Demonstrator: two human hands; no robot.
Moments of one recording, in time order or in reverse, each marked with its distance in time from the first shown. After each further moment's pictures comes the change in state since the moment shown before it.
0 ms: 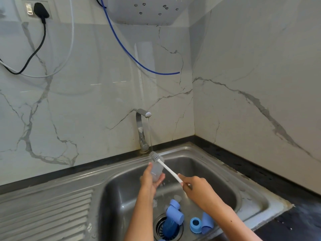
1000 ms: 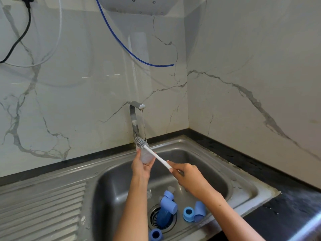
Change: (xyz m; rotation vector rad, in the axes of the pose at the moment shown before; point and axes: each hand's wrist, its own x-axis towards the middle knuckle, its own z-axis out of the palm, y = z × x) left_hand 0.014 0.016 0.008 -0.378 -0.127 0.026; right_hand -0.001 -0.010 -0.006 0.105 0.022 -0.092
